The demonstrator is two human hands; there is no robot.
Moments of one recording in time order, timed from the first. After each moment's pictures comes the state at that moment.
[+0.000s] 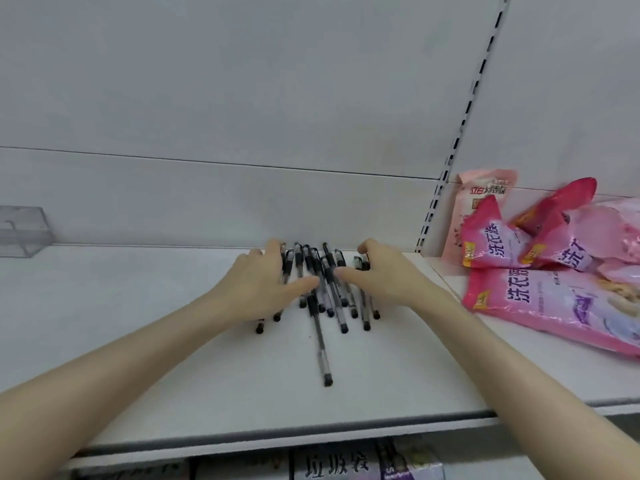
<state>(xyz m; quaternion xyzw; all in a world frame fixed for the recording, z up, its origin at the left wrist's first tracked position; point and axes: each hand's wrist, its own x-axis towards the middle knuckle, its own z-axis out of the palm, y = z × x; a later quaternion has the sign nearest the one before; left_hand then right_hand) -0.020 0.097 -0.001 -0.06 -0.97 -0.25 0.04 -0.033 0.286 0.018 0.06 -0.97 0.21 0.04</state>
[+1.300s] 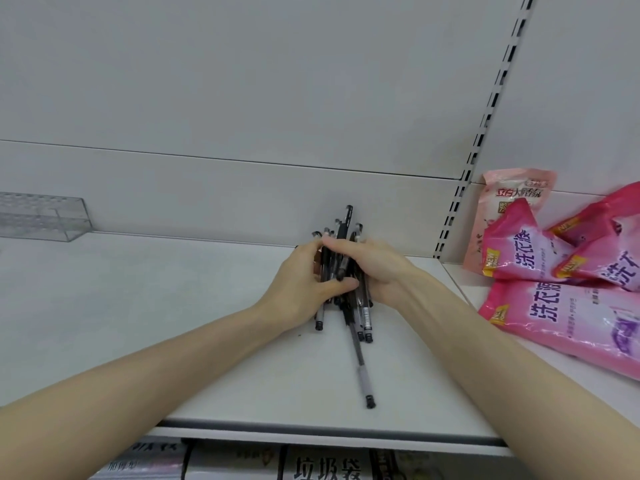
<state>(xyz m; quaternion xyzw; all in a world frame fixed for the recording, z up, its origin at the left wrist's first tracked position) -0.024 0.155 -0.019 -0.12 -0.81 -0.56 0.12 -0.063 0.276 0.011 0.05 -0.68 0.71 -0.17</state>
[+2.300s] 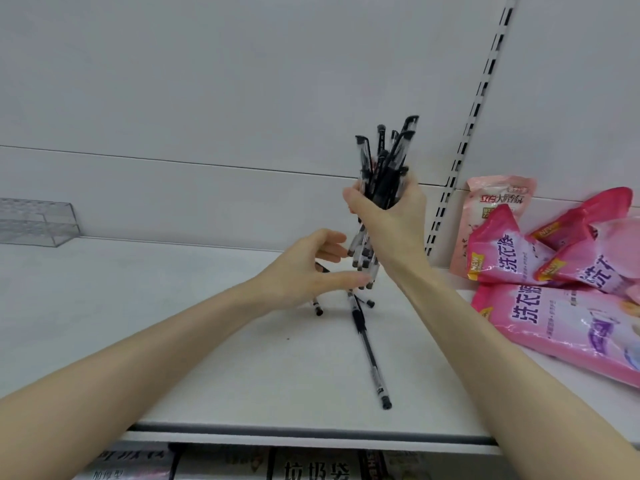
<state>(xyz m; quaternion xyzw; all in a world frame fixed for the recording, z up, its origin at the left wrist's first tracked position) -0.021 0.158 0.012 -0.16 -0.84 -0.51 0.04 -0.046 0.288 0.051 0.19 -0.66 0.68 0.25</state>
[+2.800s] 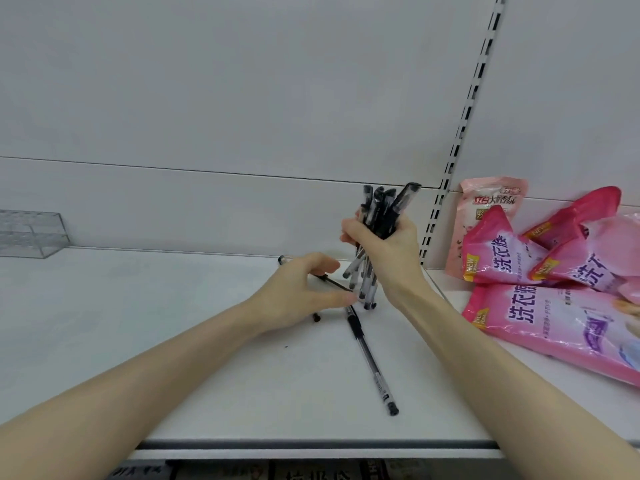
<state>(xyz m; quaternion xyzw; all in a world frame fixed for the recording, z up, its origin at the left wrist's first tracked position) -0.031 0.152 -0.010 -0.15 -0.87 -0.46 0.04 -0.056 0.299 0.023 0.15 -0.70 0.67 0.20</state>
